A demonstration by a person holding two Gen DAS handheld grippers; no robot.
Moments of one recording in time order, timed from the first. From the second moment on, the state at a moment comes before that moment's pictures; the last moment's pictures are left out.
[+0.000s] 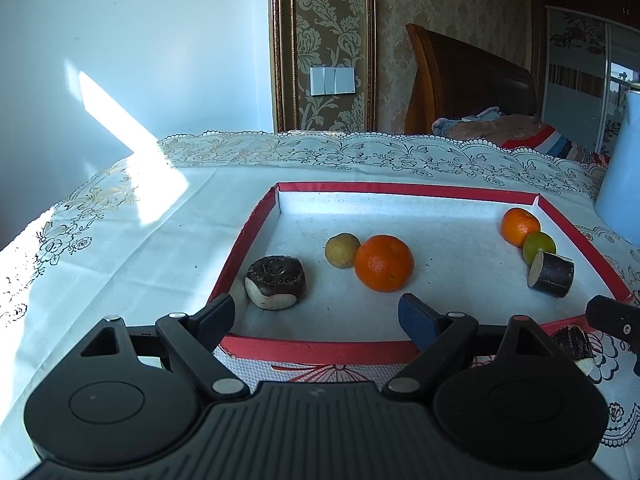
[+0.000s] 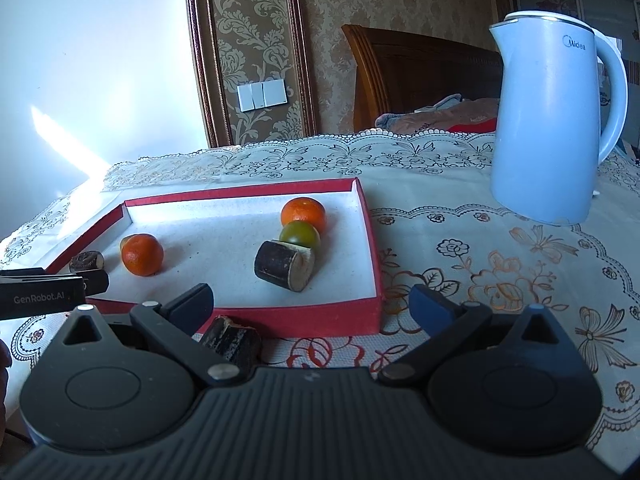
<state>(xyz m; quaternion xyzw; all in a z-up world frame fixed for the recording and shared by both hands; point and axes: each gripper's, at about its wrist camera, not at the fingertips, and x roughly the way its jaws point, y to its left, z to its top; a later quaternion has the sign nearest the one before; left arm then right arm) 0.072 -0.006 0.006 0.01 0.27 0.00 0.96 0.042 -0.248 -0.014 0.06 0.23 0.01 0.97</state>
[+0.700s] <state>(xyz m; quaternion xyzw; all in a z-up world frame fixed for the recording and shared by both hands) 0.052 -0.006 0.010 0.00 0.26 -0.02 0.97 0.041 -0.246 -0.015 0.05 0.23 0.01 0.97</state>
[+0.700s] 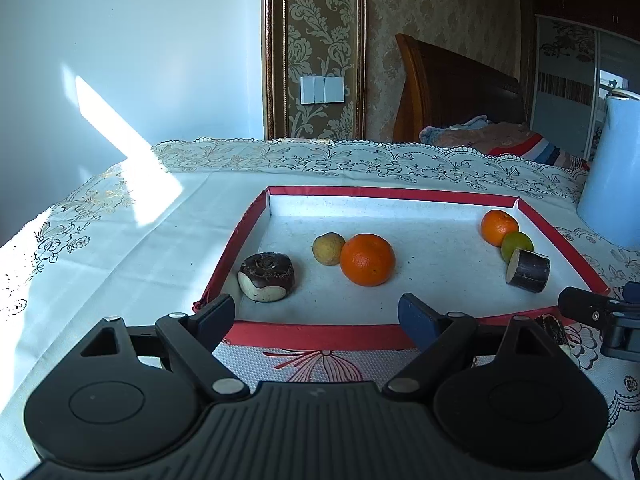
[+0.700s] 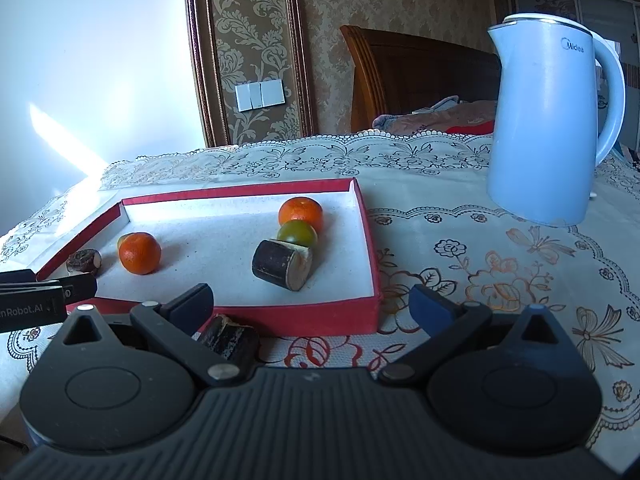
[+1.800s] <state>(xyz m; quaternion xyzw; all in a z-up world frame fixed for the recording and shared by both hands) 0.050 -0.024 -0.014 0.04 0.33 -0.09 0.94 0.044 -0.250 -0.017 0.07 0.26 0.02 0.96</state>
